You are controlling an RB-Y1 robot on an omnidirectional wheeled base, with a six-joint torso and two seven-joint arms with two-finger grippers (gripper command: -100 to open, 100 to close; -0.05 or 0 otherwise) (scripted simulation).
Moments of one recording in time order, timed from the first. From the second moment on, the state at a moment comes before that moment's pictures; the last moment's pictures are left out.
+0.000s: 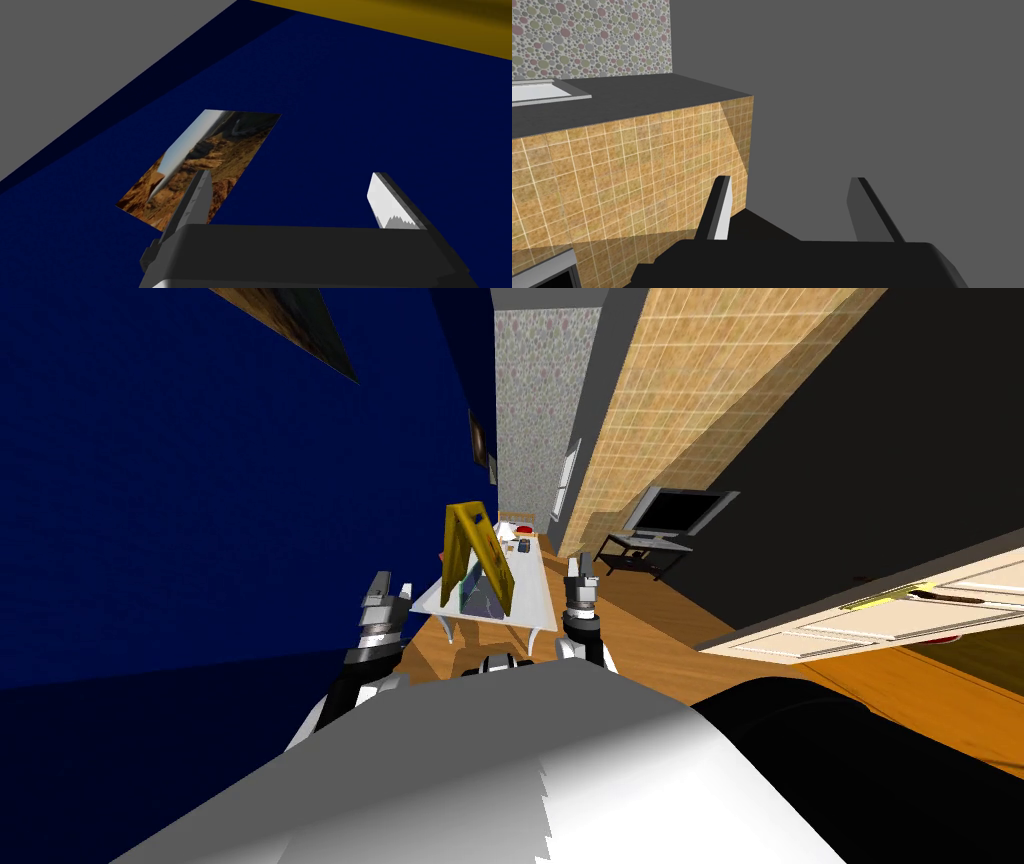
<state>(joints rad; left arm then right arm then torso) 0.53 0.16 -0.01 -2.25 0.05 -0.39 -0.04 0.47 0.04 0.05 -2.29 0.12 -0.63 0.11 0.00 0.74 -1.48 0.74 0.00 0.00</state>
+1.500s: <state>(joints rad) 0.55 0.32 -0.02 -2.21 -0.05 -0.09 -0.05 0.47 0.04 0.05 -2.29 0.12 -0.63 0.11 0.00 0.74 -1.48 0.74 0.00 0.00</state>
